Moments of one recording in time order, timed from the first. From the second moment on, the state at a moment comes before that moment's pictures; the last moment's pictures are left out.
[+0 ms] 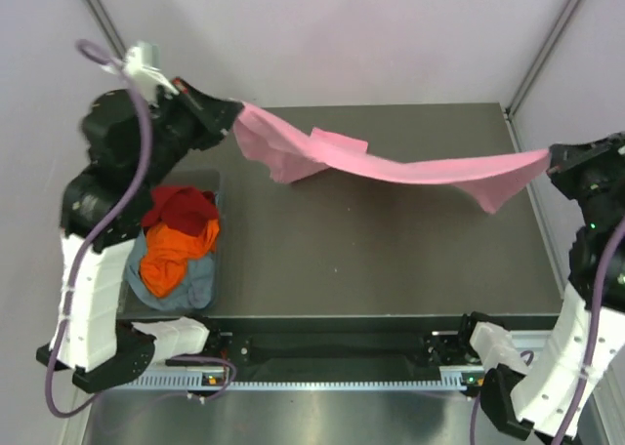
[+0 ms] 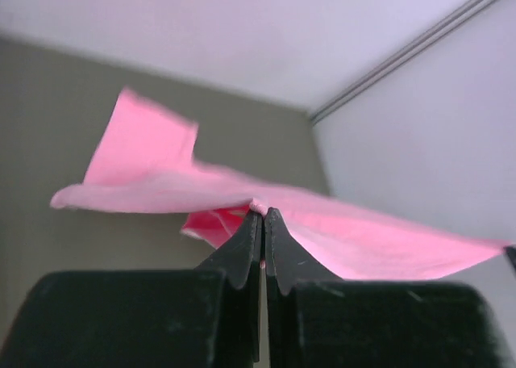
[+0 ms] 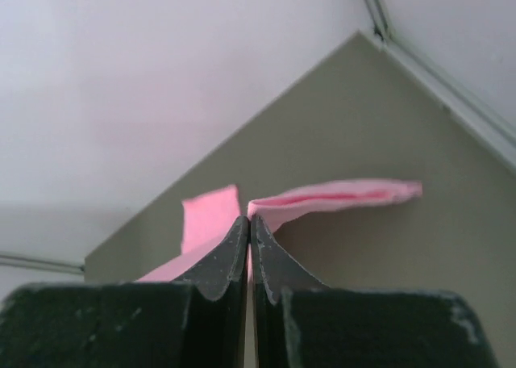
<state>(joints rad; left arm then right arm) -0.45 1.22 1.89 -0.85 -0.06 -0.69 -0.36 0.90 1.65 -0.97 -0.12 0.59</state>
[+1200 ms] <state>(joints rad) -0.14 2.17 2.44 -0.58 0.17 -0.90 -0.36 2.12 2.58 -0.75 -0.45 0.67</state>
